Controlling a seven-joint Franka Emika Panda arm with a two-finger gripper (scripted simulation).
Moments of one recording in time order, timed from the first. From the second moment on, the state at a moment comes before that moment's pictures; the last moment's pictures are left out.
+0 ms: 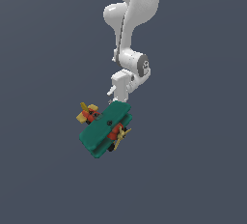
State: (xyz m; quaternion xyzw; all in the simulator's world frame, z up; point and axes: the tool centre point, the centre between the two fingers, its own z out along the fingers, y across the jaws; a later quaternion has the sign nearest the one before) arm -0.075 -0.064 0.146 0.66 0.26 0.30 0.64
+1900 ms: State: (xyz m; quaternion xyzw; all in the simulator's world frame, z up) arm -0.043 -0.049 0.133 0.63 0.31 0.38 0.60
